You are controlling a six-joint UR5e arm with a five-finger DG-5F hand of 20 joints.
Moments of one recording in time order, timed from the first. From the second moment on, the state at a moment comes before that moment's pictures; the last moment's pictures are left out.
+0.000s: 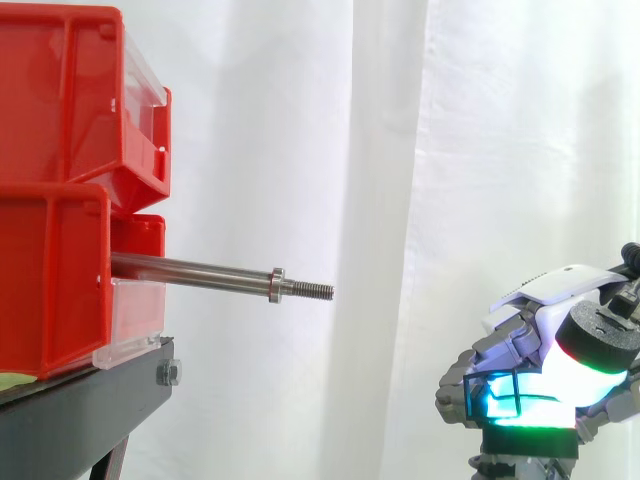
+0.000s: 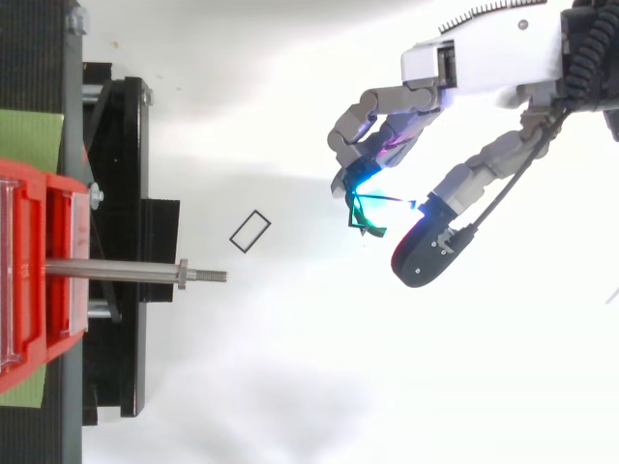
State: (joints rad) arm -0.03 -2.27 -1.18 -3.18 -1.77 -0.30
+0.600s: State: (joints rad) arm -0.03 -2.27 -1.18 -3.18 -1.77 -0.30
